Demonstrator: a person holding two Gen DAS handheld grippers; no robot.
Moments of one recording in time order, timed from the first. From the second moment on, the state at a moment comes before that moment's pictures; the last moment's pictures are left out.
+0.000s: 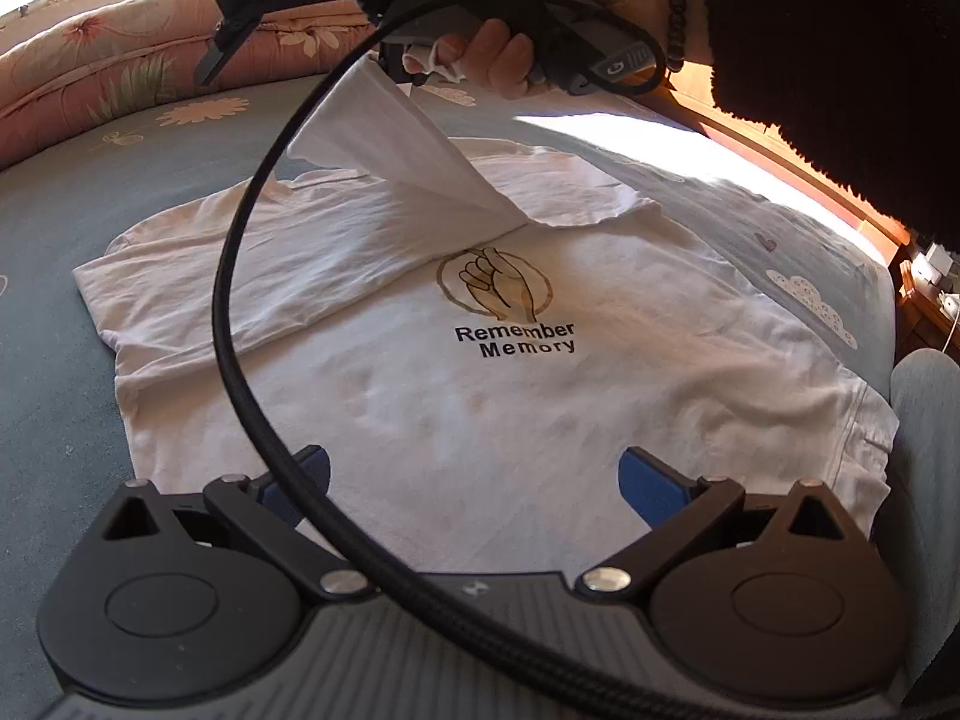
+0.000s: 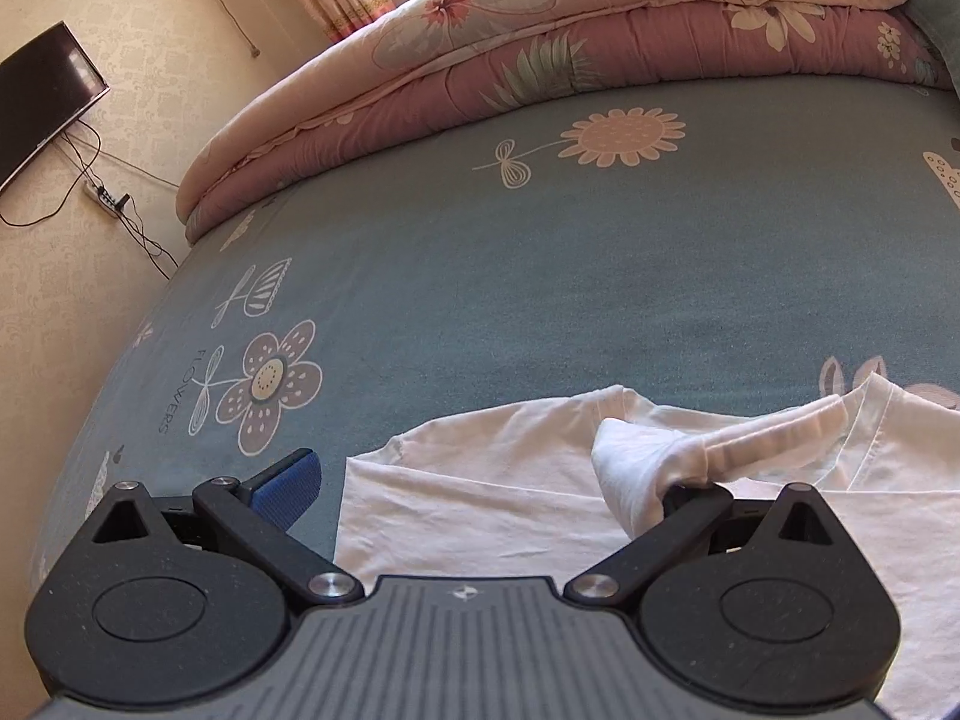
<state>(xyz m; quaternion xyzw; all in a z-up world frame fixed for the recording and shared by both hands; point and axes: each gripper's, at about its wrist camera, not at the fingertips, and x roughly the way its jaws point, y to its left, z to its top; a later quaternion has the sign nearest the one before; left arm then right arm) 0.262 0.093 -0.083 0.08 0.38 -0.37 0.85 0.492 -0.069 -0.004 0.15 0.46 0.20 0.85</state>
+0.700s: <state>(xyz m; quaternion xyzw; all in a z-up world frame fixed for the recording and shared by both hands) 0.253 0.091 -0.079 0.09 0.37 -0.38 0.85 0.483 -0.070 0.000 0.15 0.49 0.21 0.83</state>
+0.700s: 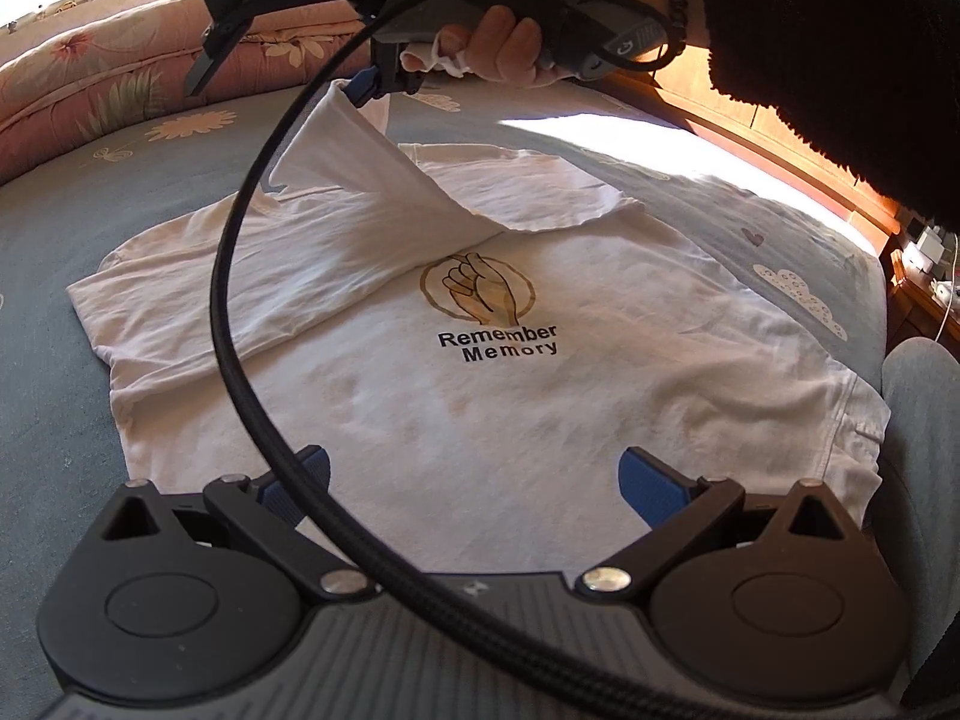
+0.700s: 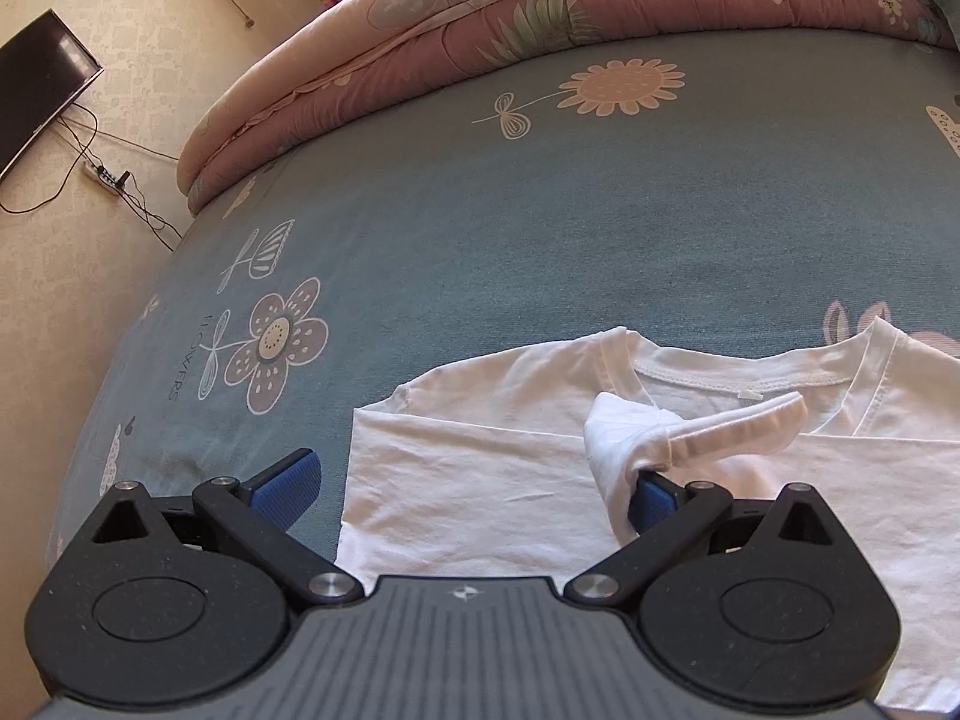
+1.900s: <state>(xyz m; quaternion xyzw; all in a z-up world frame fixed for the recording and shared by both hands) 0.233 0.116 -0.048 0.07 0.31 -0.39 0.86 0.471 -0.049 0.048 0.06 0.44 0.12 0.89</state>
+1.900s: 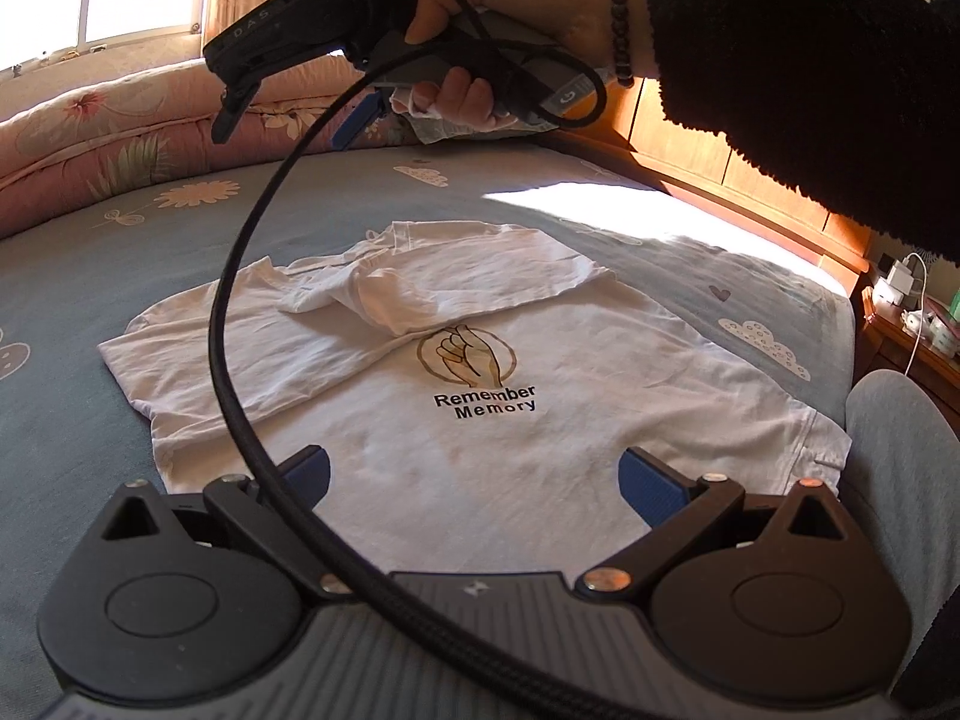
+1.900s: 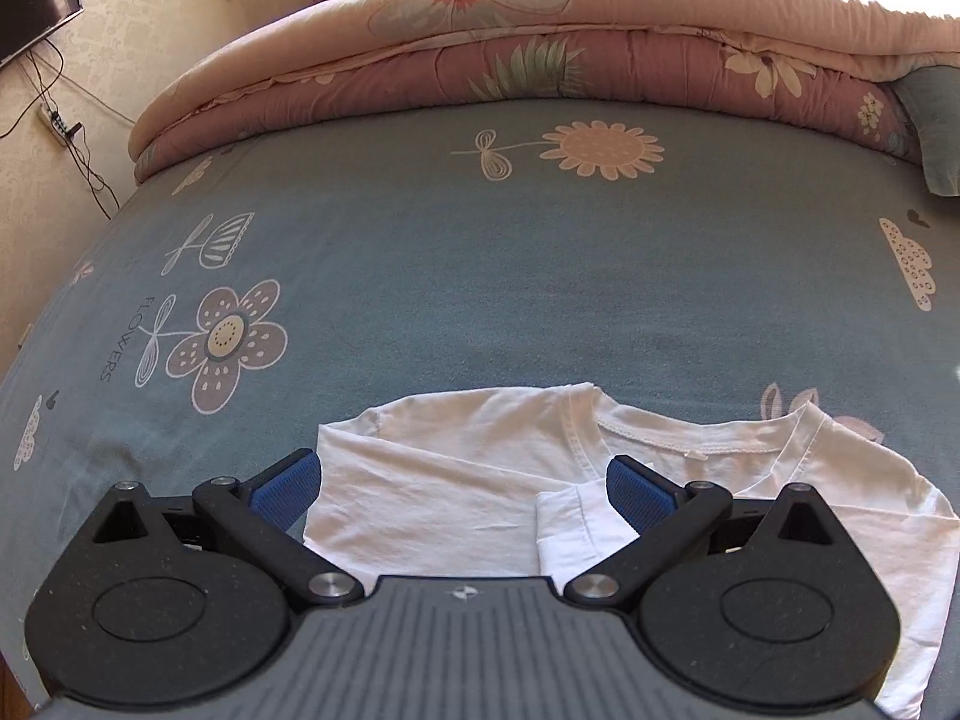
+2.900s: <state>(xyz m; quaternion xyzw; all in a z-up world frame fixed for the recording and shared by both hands) 0.275 0.150 -0.074 0.05 0.37 -0.31 0.87 0.480 -0.125 -0.078 0.27 0.49 0.22 0.80</state>
